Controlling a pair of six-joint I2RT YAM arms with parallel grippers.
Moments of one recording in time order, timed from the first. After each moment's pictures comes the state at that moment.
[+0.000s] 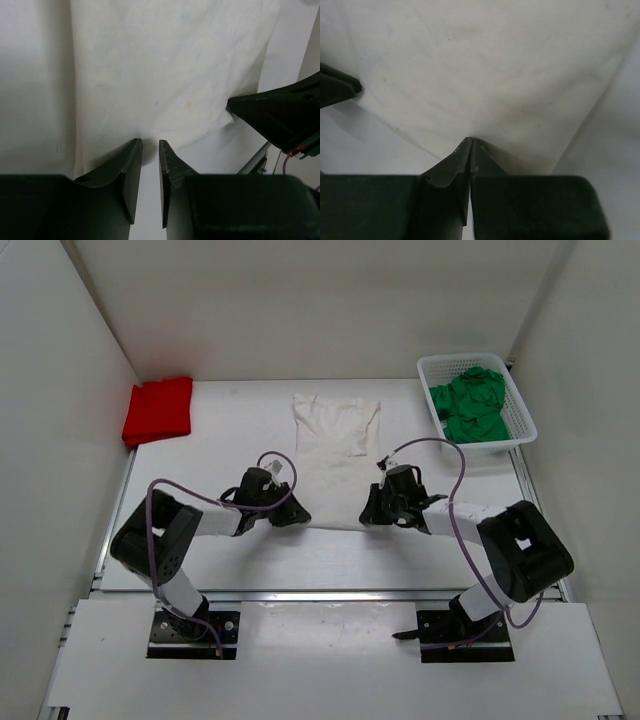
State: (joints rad) left arm -0.48 1.70 0.65 0.31 0.37 -0.83; right arm 0.46 1.55 0.66 0.05 -0.26 0.48
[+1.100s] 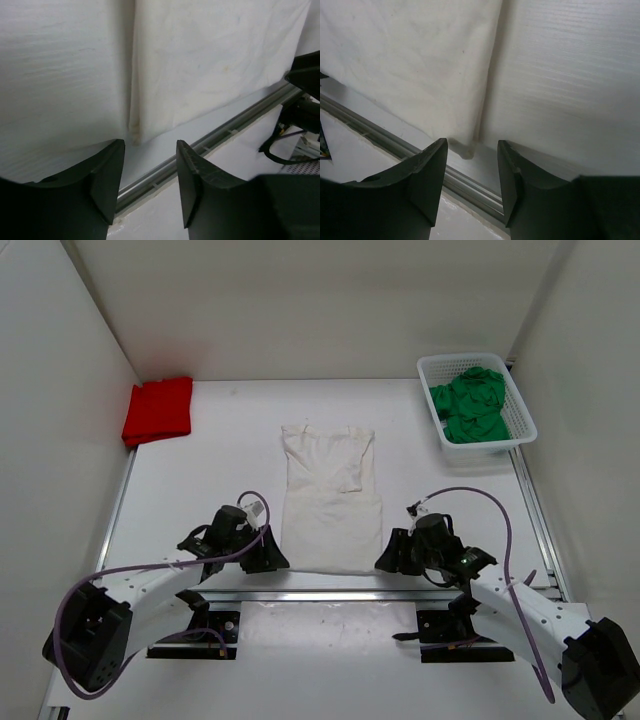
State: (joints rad) left arm -0.52 1.01 0.29 -0.17 0.39 -0.71; right arm 0.58 0.78 0.25 -0.30 -0.24 0.68
